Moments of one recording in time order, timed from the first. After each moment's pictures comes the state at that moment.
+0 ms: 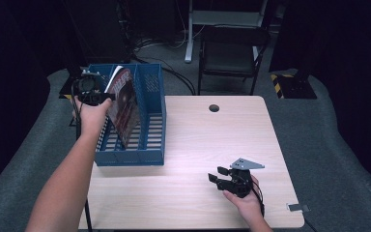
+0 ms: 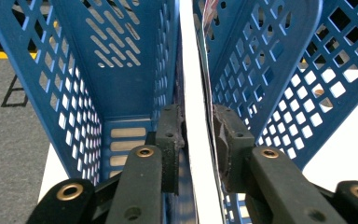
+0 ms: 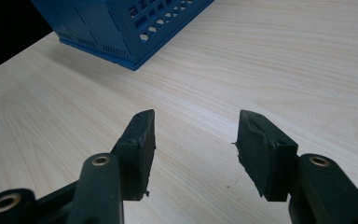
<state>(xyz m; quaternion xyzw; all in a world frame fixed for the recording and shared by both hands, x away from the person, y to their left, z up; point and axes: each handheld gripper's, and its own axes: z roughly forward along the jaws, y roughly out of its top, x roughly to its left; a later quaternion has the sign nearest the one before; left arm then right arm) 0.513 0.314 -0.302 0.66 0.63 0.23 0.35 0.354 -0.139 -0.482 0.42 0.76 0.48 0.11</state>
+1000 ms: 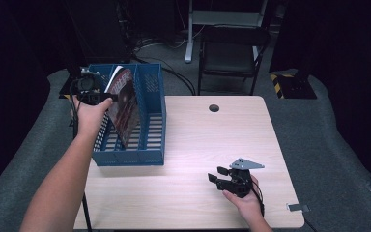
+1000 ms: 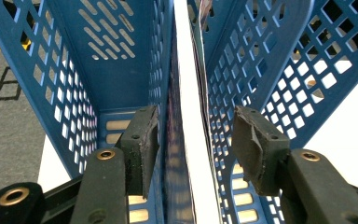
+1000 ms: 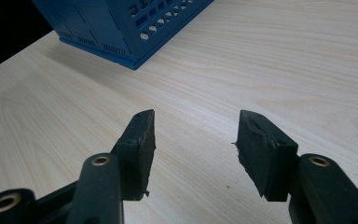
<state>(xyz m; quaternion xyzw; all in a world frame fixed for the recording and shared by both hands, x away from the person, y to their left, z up) 0.511 0.317 -0.297 0.67 0.62 0.21 0.35 0.354 -0.138 -0.482 0.42 0.76 0.48 0.11</state>
